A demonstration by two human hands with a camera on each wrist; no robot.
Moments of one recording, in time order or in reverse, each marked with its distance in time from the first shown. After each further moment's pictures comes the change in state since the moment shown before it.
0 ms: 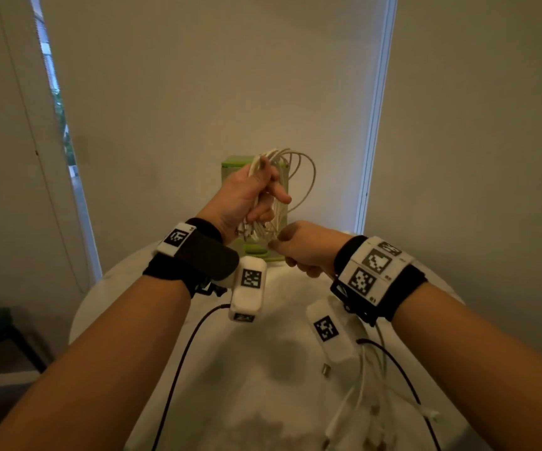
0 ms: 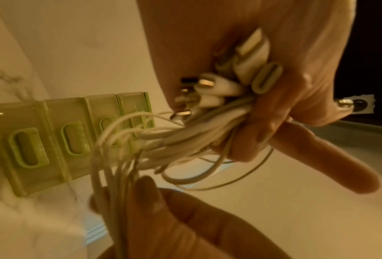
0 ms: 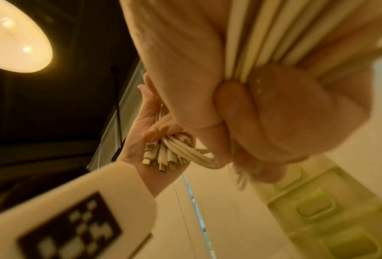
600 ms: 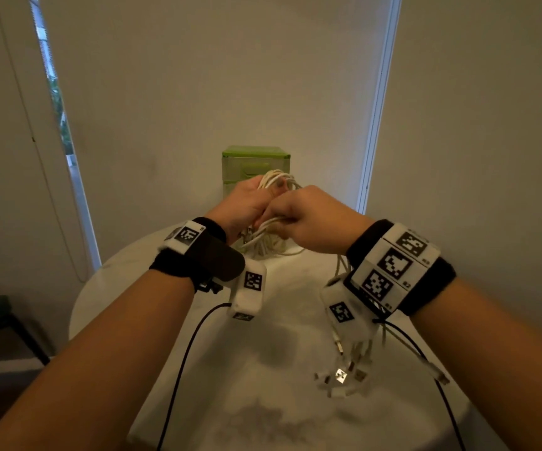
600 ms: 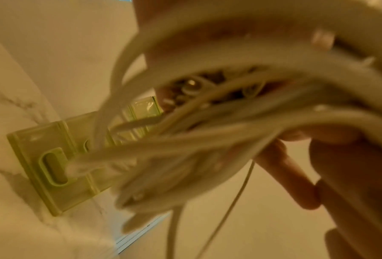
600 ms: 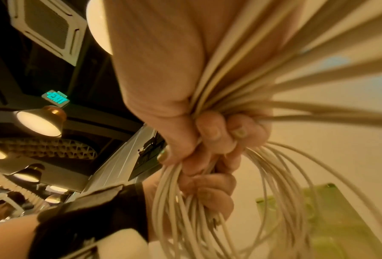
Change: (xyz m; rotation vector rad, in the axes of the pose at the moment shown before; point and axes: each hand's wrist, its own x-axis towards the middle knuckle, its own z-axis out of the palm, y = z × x) left_hand -0.007 -0.019 0.001 0.285 0.104 -0.137; right_hand -0.030 -0.015 -0.012 -0.444 0.229 -0.593
